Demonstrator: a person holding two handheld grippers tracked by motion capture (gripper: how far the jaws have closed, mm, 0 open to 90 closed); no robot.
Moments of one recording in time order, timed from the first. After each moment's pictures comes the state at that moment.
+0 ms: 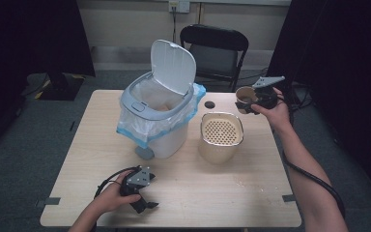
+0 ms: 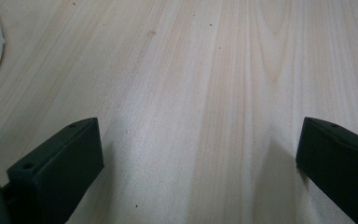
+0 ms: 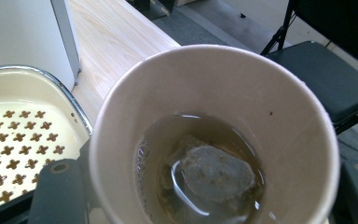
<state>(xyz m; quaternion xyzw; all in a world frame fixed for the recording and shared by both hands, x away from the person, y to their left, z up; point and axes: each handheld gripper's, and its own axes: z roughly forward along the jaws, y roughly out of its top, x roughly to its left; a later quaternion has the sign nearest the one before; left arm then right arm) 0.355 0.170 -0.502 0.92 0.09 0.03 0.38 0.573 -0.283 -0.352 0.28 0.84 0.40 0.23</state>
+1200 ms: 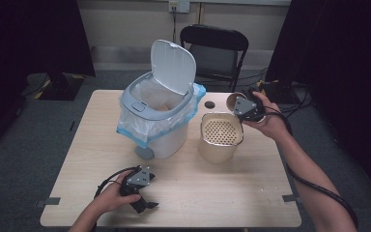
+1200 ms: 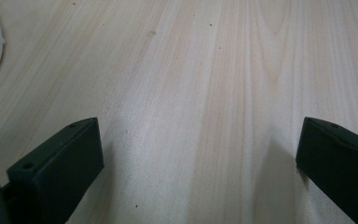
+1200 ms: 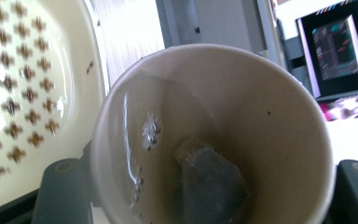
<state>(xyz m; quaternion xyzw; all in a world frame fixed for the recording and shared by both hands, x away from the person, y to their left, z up) 0.355 0.170 -0.502 0.92 0.09 0.03 0.38 0.520 -0.228 -0.351 0.00 0.86 0.19 0.47</state>
